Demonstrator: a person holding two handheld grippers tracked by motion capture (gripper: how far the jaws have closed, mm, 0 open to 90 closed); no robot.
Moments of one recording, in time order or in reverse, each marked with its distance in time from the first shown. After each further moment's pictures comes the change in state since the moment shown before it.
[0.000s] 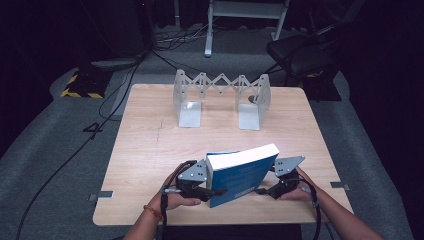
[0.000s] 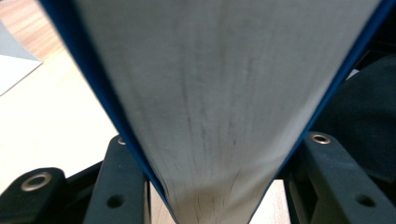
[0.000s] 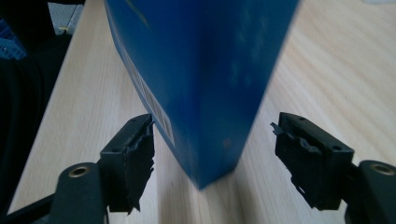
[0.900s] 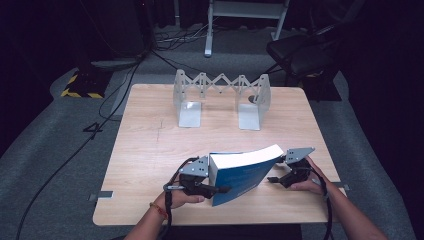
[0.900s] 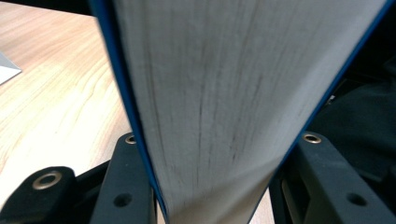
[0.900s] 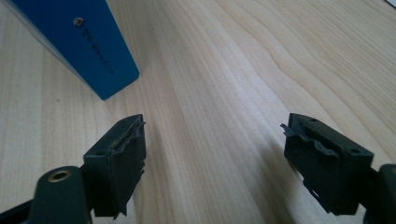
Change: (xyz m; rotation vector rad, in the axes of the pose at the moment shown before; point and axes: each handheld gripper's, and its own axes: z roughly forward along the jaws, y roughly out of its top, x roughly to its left) left arm 0.011 0.001 0.007 -0.079 -0.095 -0.076; right arm -0.041 -0.038 -0.028 0.121 -0.158 0.128
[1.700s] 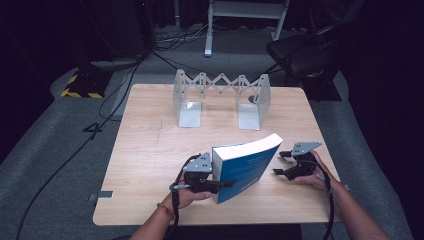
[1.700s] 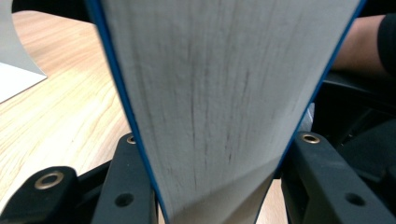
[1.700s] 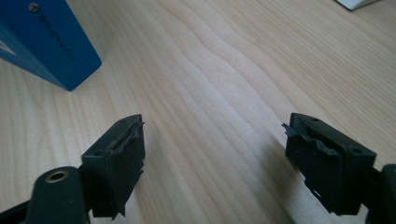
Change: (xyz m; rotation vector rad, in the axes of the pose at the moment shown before) left arm 0.004 0.001 0.010 -0.065 0.080 -0.044; right arm -0.021 -0.010 -0.013 0.018 -0.118 0.105
